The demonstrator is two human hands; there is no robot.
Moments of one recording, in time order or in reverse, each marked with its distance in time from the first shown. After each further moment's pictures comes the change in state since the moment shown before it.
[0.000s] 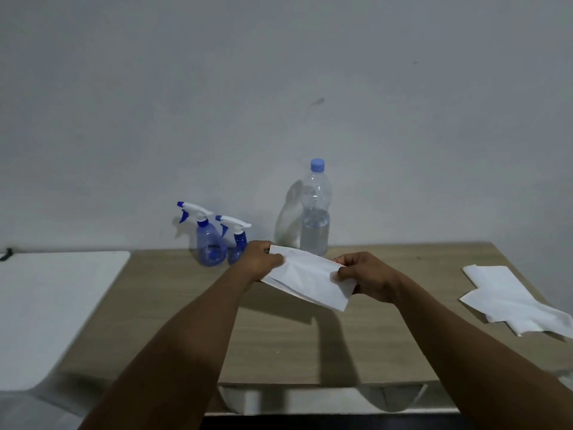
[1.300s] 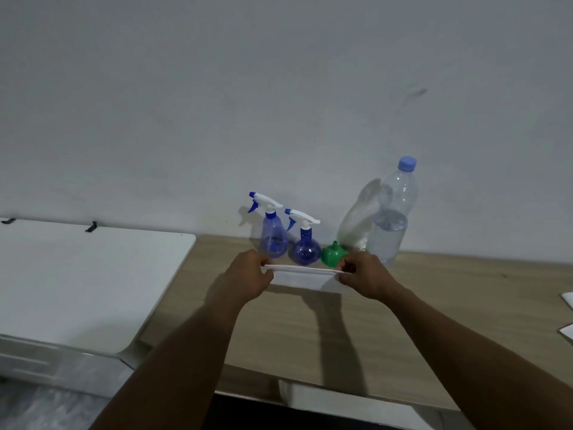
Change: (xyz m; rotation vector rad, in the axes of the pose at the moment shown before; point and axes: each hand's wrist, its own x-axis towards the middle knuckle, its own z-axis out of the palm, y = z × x) left_hand -0.029 -0.112 -0.133 0.507 0.313 0.185; right_hand 0.080 -0.019 0.137 -0.780 0.161 -0.375
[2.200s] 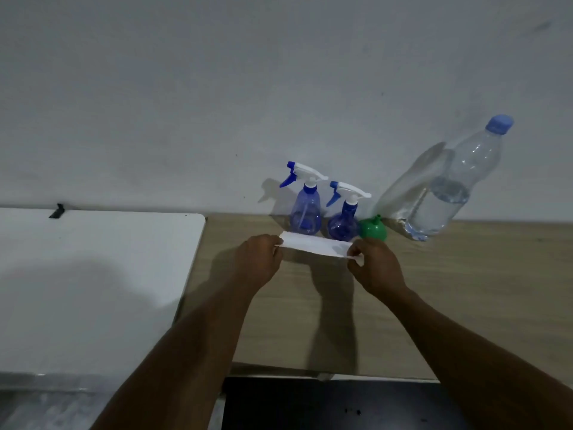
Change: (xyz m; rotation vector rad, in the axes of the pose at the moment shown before) left_hand 0.061 -0.128 0.007 0.037 -0.069 0.096; right_hand 0.043 -0.038 0.130 -0.290 0.265 0.117
